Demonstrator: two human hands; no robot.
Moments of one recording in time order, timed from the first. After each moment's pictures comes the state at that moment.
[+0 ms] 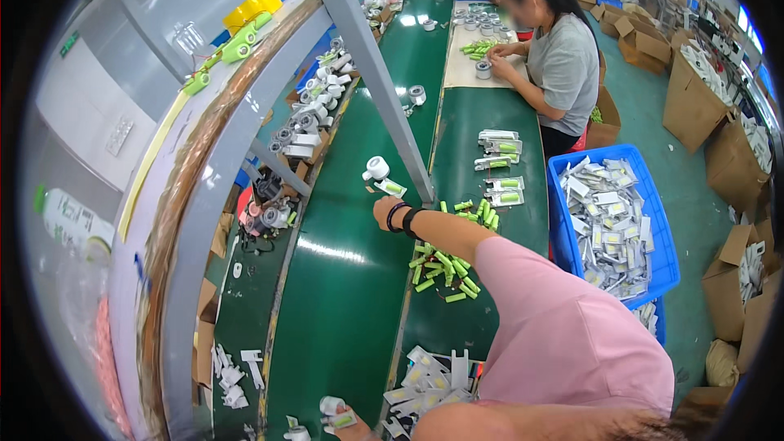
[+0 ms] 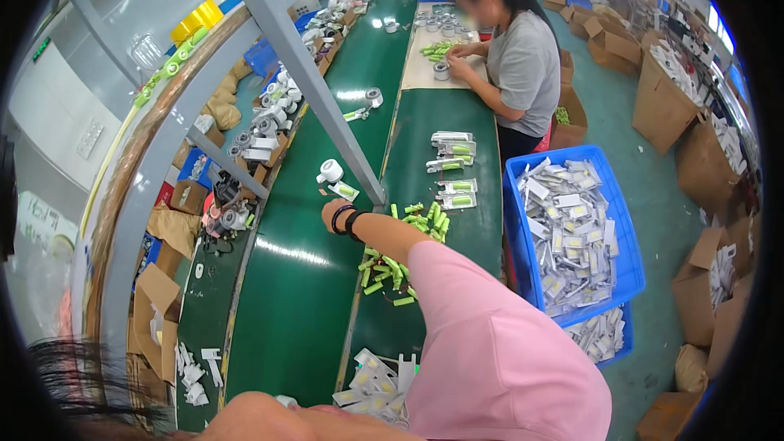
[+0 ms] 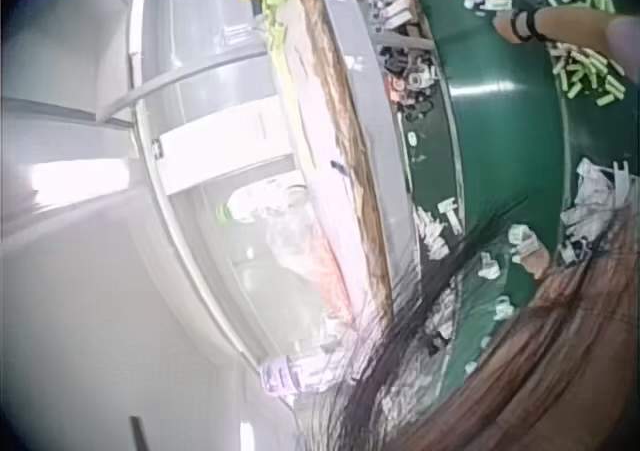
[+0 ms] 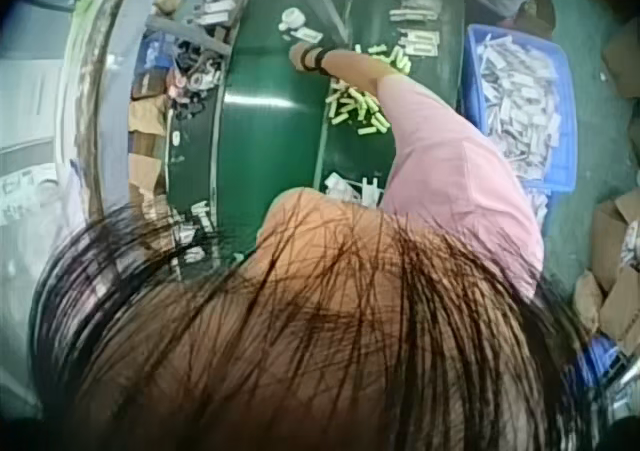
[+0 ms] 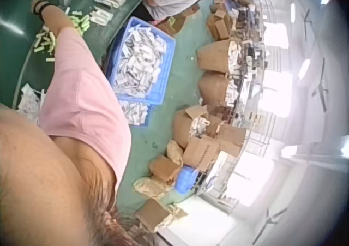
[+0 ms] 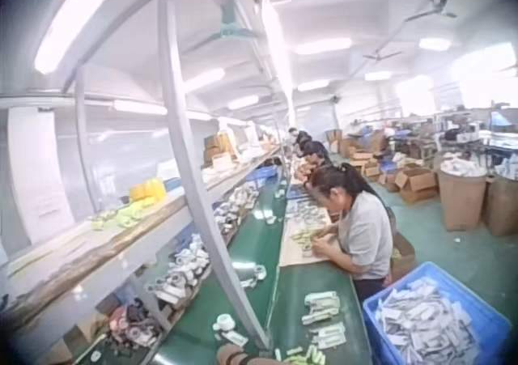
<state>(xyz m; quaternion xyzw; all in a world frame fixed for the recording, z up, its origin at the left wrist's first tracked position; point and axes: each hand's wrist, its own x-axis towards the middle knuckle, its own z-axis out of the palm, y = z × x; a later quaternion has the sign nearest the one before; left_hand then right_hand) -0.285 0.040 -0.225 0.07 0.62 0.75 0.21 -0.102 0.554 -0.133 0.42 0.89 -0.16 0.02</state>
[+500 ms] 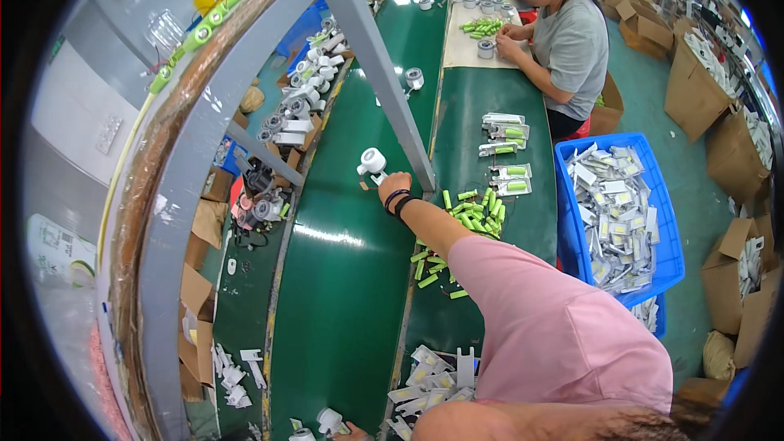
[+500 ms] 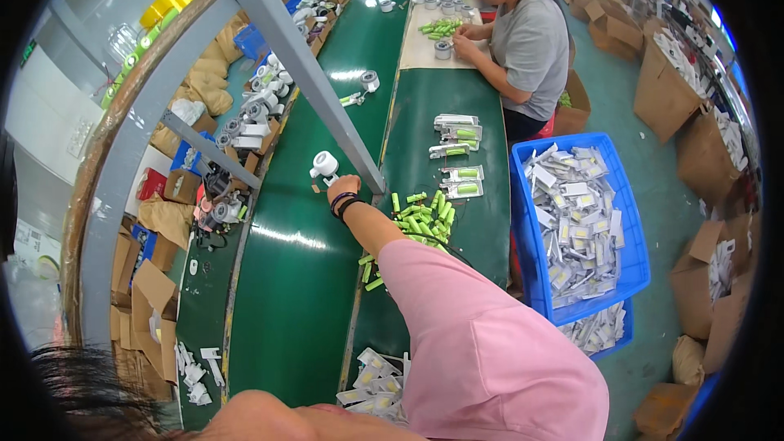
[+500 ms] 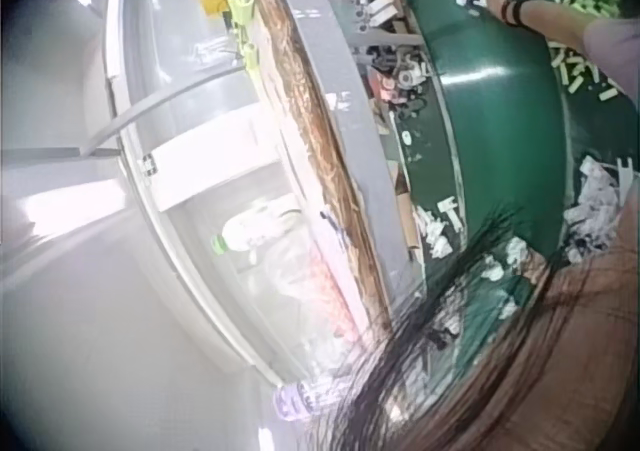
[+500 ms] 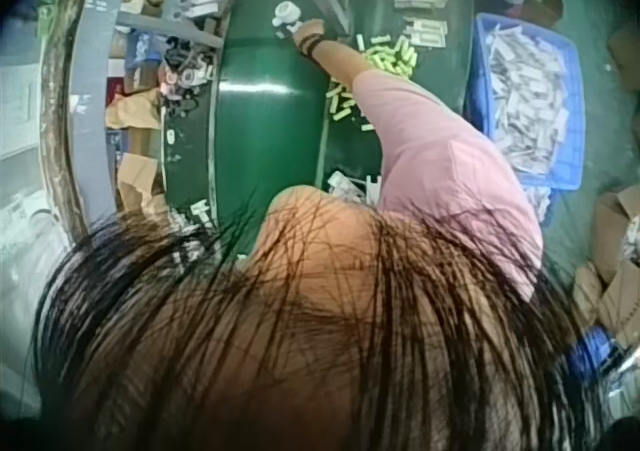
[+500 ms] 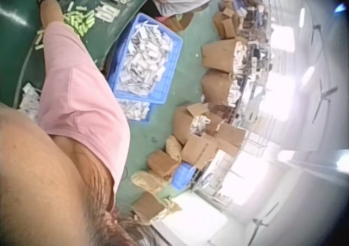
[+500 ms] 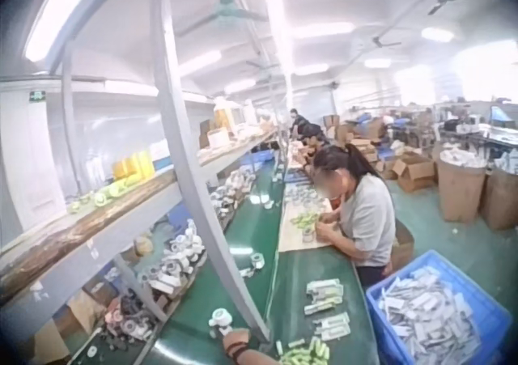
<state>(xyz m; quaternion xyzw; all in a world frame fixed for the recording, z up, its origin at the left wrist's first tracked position) -0.266 0.055 -0.198 0.02 0.66 0.69 0.29 -0.118 0.603 -0.178 0.65 0.76 -0.06 0.00</state>
